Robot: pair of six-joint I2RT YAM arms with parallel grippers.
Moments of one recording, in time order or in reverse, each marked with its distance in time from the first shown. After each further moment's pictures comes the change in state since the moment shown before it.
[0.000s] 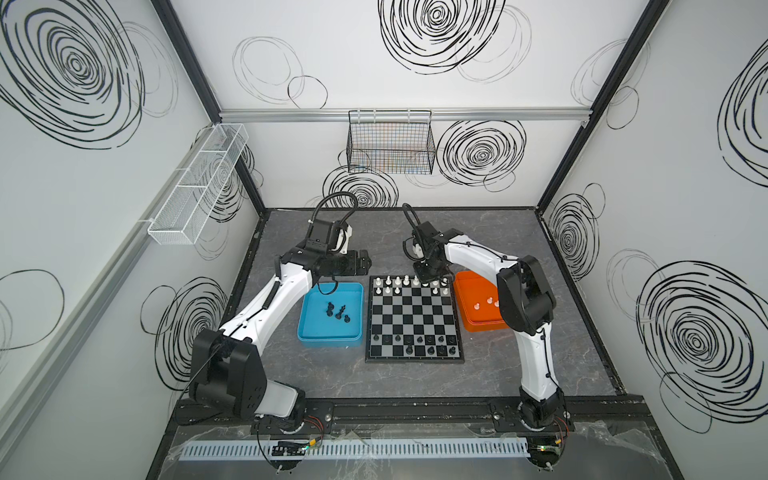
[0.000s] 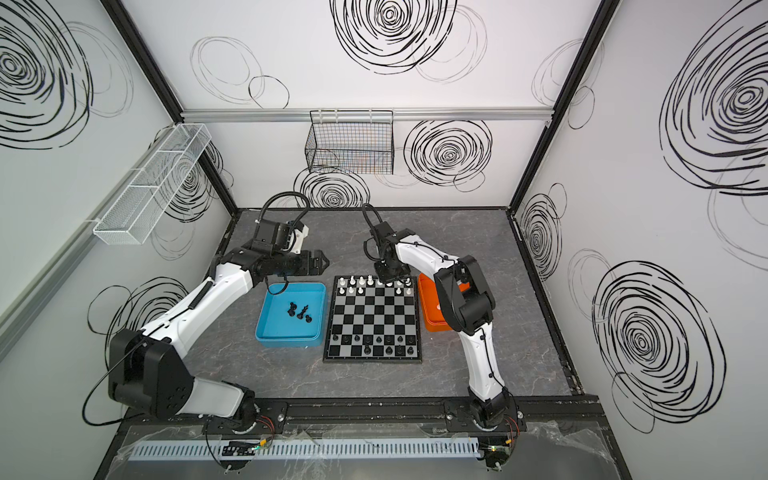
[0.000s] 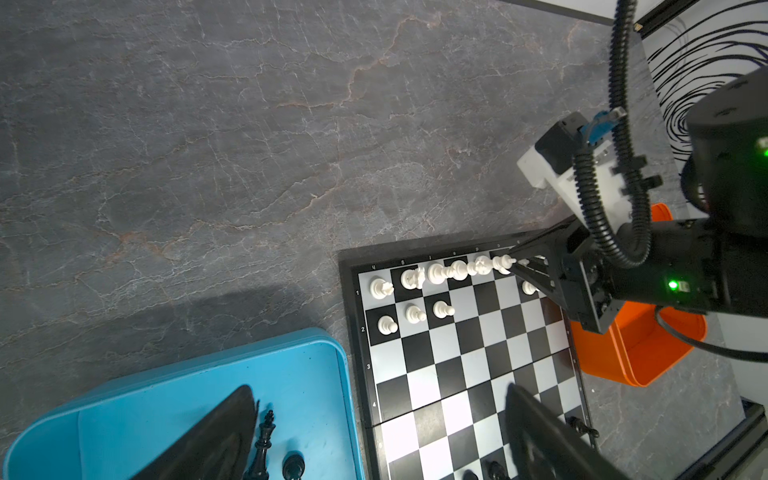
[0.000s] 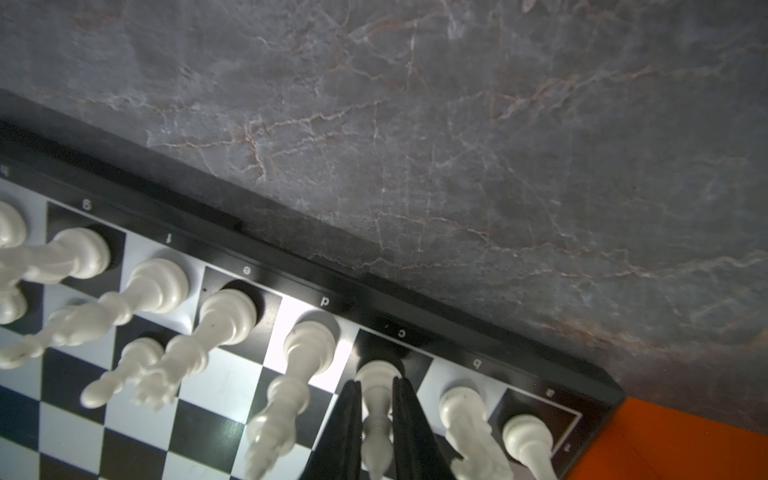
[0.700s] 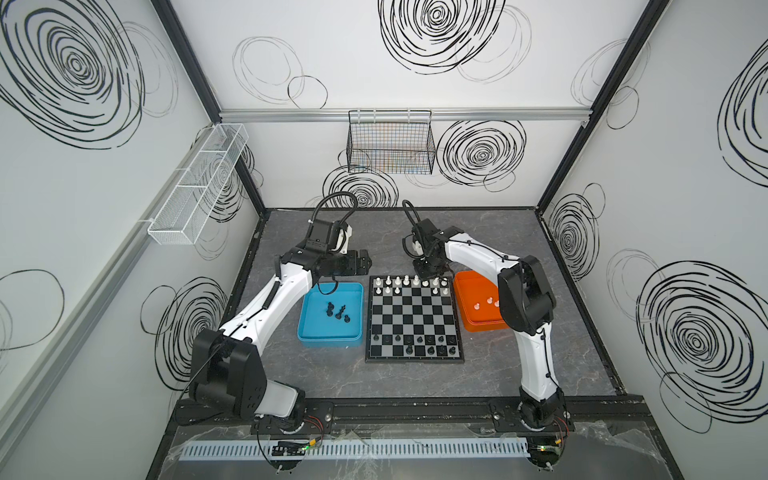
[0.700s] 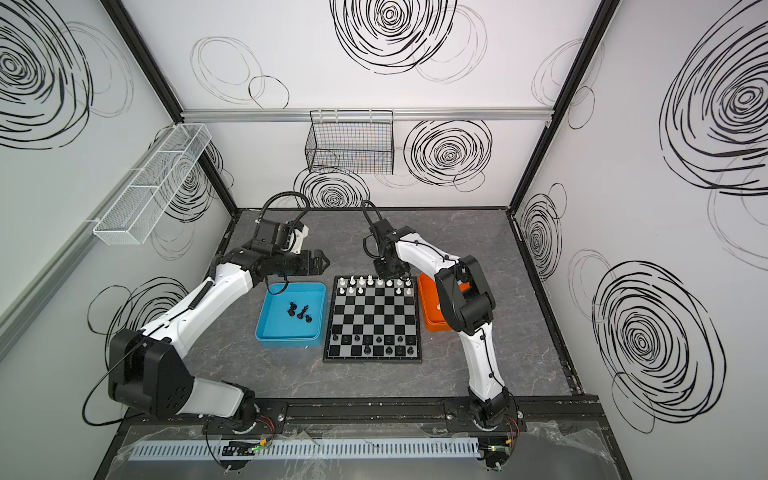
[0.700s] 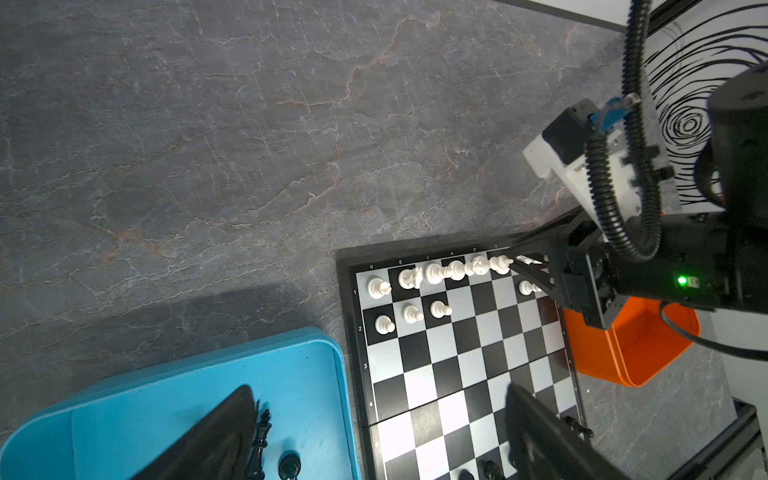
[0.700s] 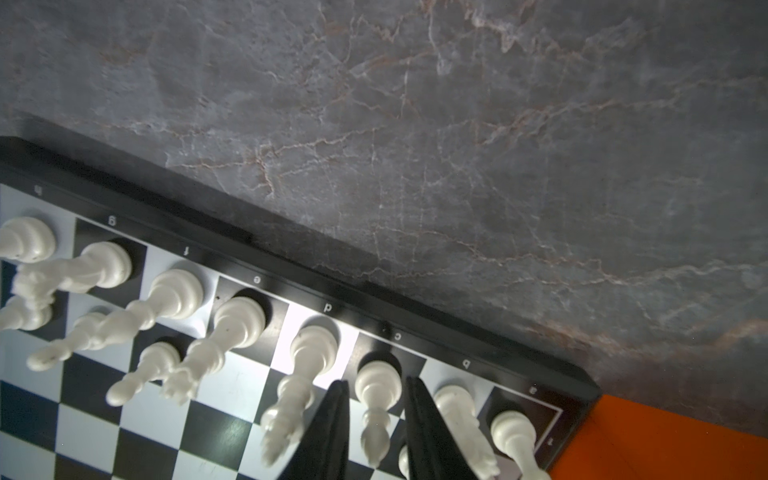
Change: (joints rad) left arm 0.000 0.000 0.000 0.000 0.004 -0.011; right arm 0.000 -0.001 0.032 -0.018 0.012 0.001
